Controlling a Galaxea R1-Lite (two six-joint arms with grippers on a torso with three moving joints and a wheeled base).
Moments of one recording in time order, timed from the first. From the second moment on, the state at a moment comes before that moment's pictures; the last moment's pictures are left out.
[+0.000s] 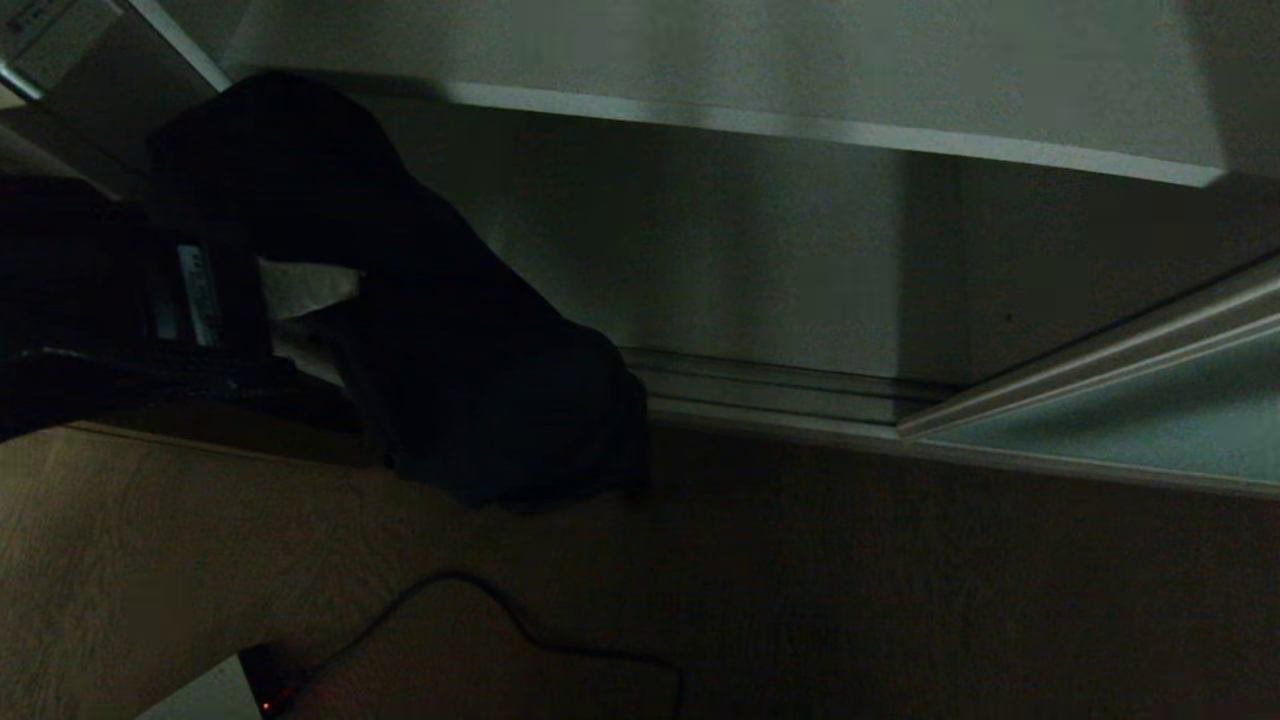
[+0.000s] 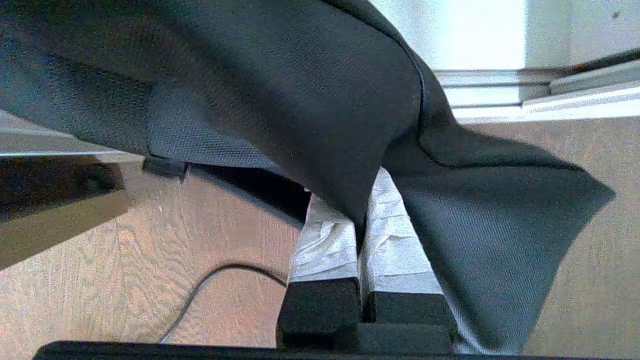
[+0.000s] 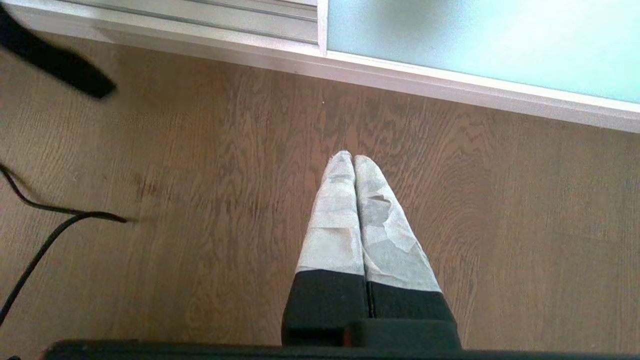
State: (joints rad) left arm -0.61 1.16 -1.17 0.15 0.28 -0.06; right arm 0.00 0.00 0.00 -0.01 0.00 0.02
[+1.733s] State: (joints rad) left arm -0.62 1.00 -1.05 0.14 0.18 0.03; right arm 0.00 0.00 0.00 0.00 0.00 0.01
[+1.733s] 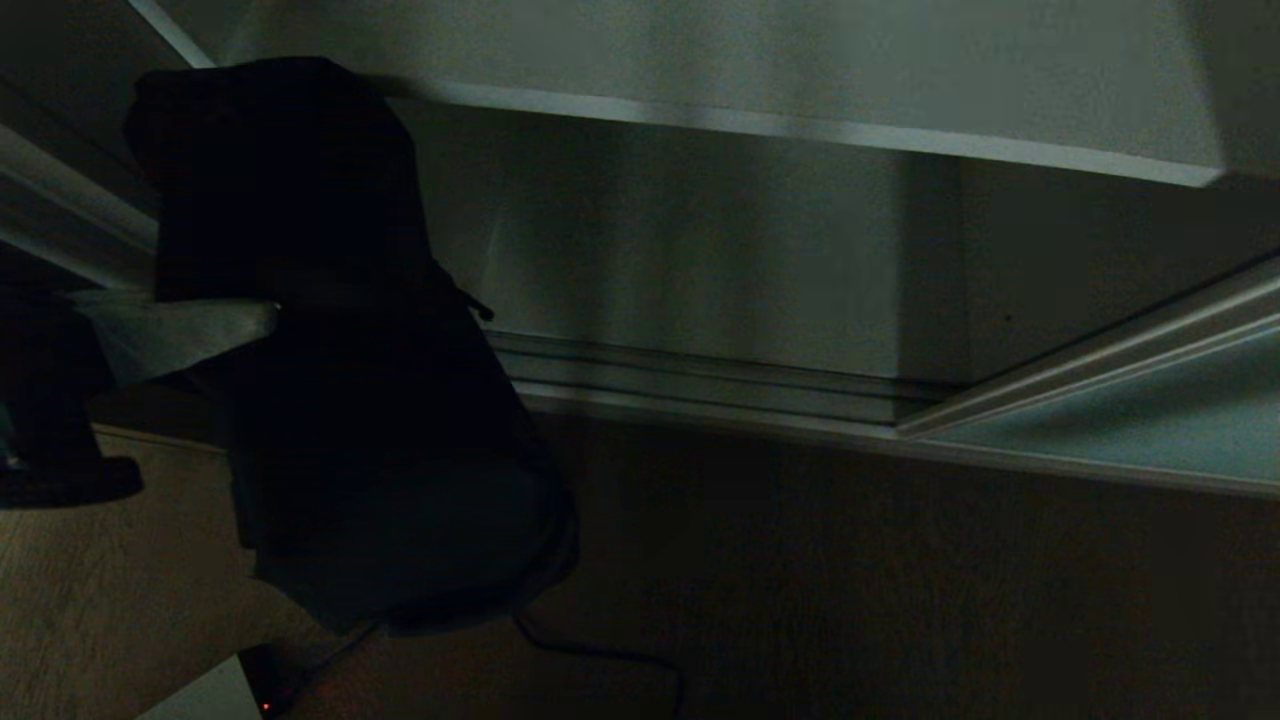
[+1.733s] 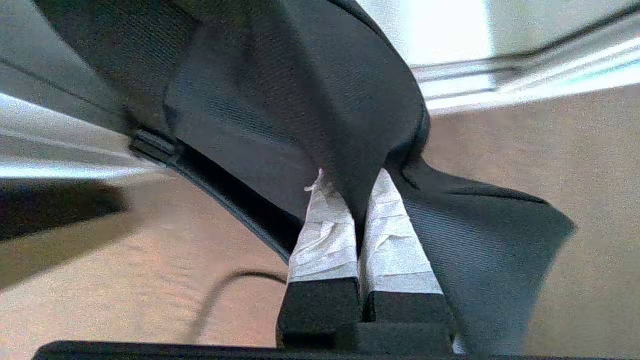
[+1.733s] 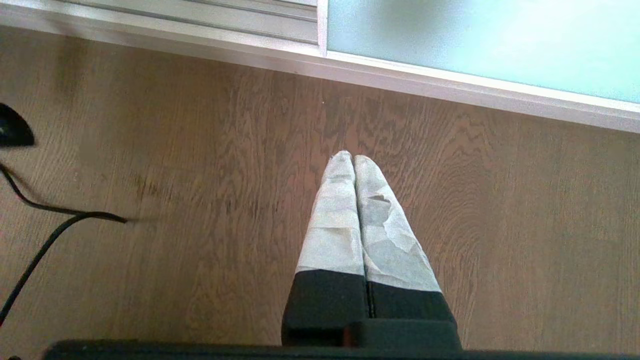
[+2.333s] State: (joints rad) left arm -0.62 0.99 -1.06 0.15 0.14 -0.01; right arm 0.00 0.00 0.00 -0.01 0.00 0.01
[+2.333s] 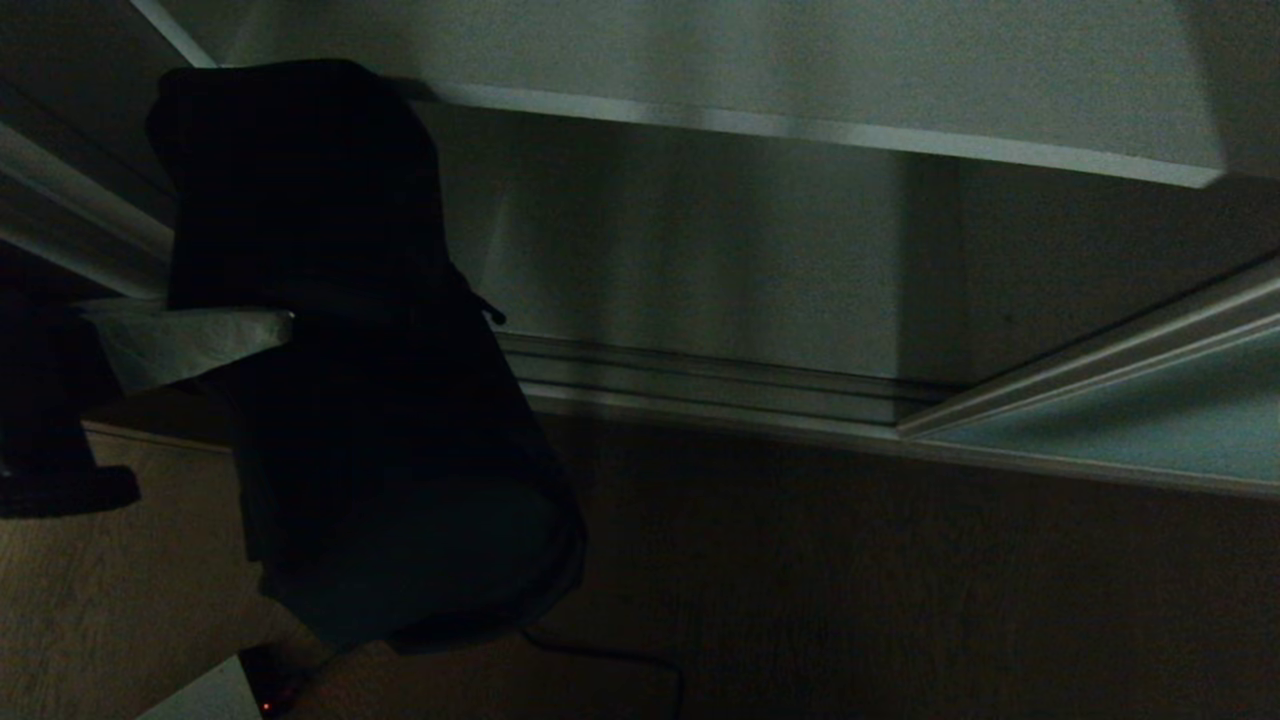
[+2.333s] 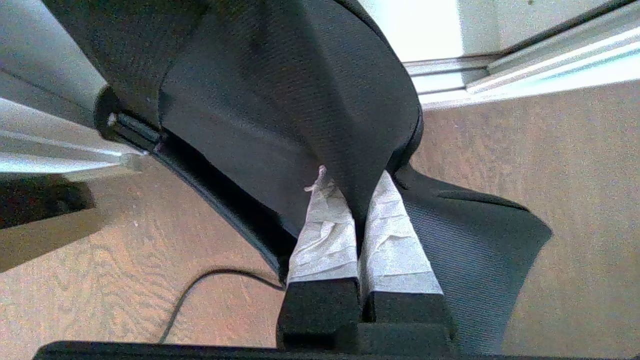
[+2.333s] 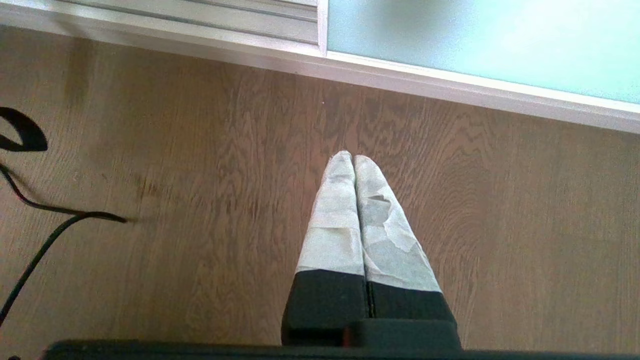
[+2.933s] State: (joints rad) left arm -0.65 1.00 -1.05 0.18 0.14 -0.02; right arm 0.00 0.00 0.00 -0.01 0.00 0.02
